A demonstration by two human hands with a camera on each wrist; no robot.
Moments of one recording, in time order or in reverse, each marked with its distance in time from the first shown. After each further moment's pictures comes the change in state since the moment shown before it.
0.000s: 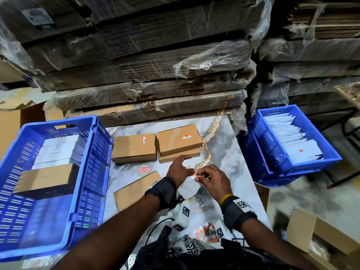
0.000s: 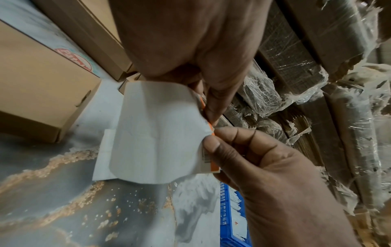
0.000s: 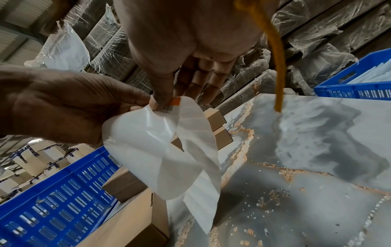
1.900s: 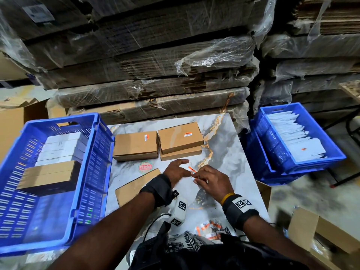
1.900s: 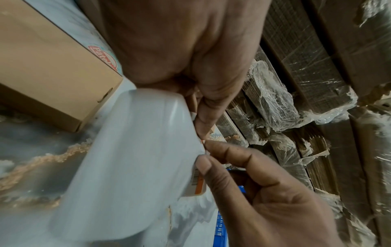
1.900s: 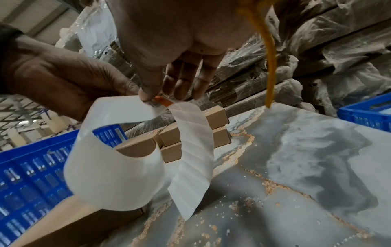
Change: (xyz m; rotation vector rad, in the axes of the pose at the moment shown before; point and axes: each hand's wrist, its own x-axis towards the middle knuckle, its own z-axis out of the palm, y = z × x) left_hand -0.011 0.002 -0.014 -0.142 -0.102 -0.199; right_hand -0.004 0.008 0.004 -0.293 -0.023 -0.322
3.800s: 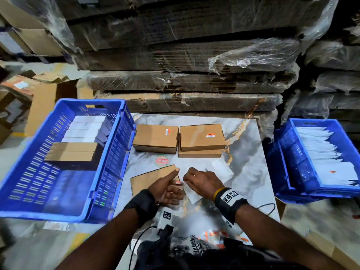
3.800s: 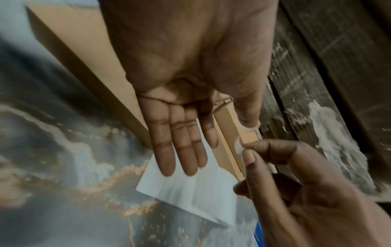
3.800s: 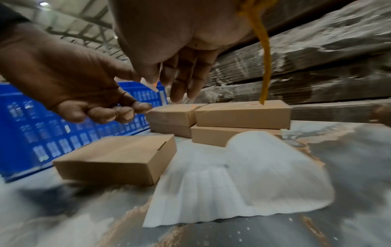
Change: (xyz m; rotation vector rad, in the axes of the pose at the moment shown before) left_hand -0.042 -0.062 -0.073 -0.512 -0.096 -0.378; right_hand 0.056 -0.047 0.048 -0.259 -0.221 -0.527
